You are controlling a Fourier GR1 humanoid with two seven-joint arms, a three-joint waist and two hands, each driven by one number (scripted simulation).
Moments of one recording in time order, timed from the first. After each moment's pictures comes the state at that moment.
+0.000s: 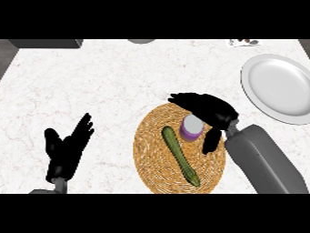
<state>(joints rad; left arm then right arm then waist) 0.01 0.17 -0.16 -1.41 0.18 0.12 0.19 -0.52 -0.23 0.38 -1.23 0.76 0.42 -0.14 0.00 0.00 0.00</state>
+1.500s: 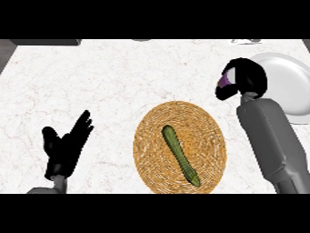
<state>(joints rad) 0.00 0.14 -0.11 -1.42 0.14 0.08 0.19 -0.71 -0.16 -0.07 -0.92 1.04 -0.06 0.45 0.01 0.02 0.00</state>
